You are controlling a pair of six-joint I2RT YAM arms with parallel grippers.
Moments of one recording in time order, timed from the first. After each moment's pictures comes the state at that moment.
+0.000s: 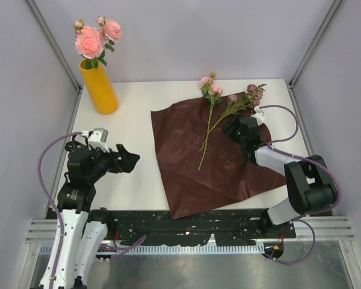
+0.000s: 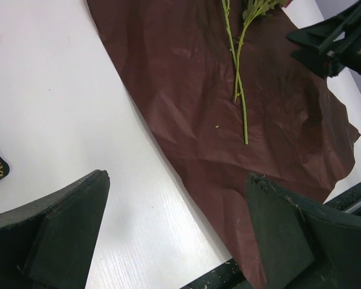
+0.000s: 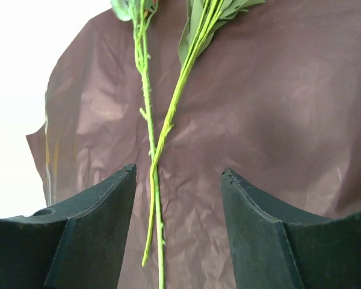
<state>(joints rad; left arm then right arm) -0.07 0.55 0.66 -0.50 0.42 -0.29 0.31 1.46 0.67 0.32 0.19 0.78</state>
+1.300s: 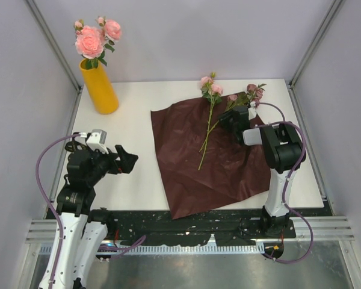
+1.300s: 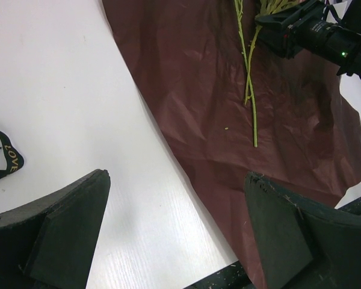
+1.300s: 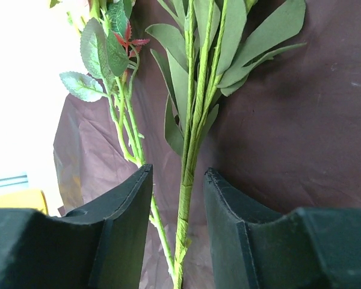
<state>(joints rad) -0.09 0.50 0.66 -0.52 0.34 -0.29 0.21 2.03 1.03 0.51 0.07 1.06</state>
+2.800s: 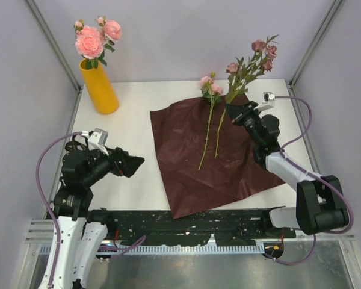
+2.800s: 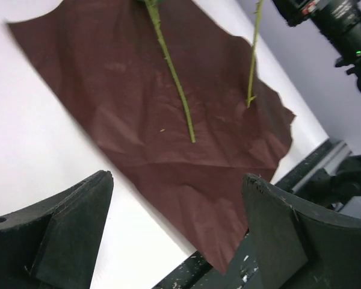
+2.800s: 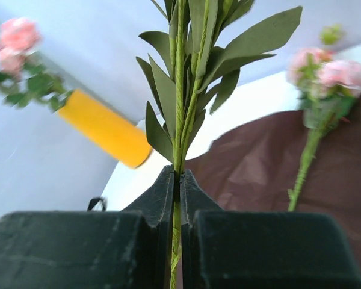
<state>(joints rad) -0.10 0.48 0.70 -0.50 0.55 -0.33 0.20 1.36 0.67 0.77 -0.17 0.78</state>
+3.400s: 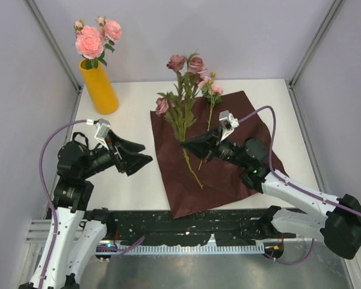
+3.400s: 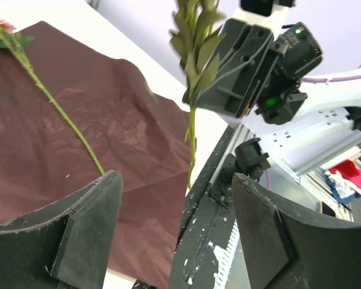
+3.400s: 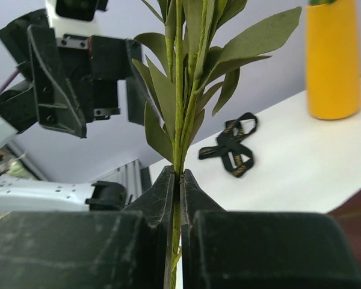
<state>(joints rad) -0.16 0.58 0.78 -0.20 0.89 -0.53 0.71 1.05 0.60 0.77 -0.44 0.53</state>
